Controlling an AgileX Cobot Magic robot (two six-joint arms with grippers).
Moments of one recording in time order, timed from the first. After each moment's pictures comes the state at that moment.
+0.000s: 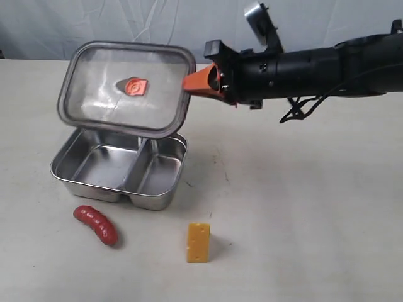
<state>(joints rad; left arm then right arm) -0.10 0.00 0.00 -0.05 0.20 0.00 0.47 1.81 -1.07 1.71 0.82 -1.13</state>
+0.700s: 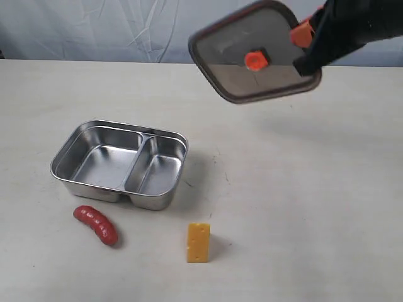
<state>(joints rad) -0.10 0.00 0.00 -0.05 0.20 0.00 0.40 1.40 -1.11 0.44 0.51 -0.99</state>
